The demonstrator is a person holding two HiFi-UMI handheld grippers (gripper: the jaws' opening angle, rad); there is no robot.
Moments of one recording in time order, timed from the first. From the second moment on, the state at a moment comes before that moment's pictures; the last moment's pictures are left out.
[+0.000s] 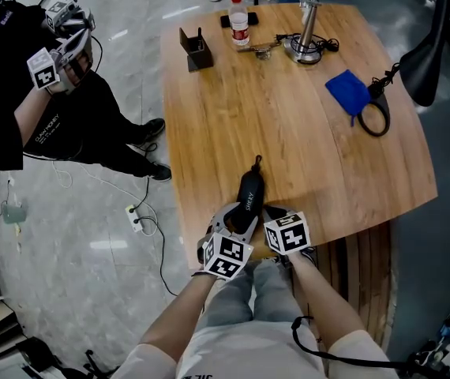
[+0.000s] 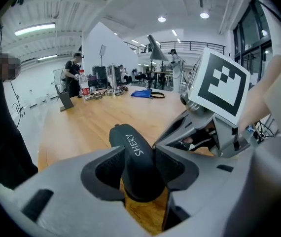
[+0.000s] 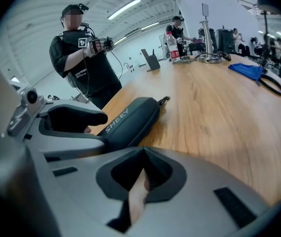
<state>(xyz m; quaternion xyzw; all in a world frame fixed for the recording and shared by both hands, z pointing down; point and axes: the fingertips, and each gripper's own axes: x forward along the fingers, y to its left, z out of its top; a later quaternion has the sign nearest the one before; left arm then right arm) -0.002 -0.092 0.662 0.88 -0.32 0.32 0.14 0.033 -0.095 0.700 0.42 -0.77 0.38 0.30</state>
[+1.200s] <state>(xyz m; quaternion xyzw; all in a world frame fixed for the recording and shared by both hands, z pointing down) -0.070 -0.096 0.652 0.86 -0.31 0.33 0.23 -0.039 -0.106 0.681 0.32 -0.83 0.36 0.27</state>
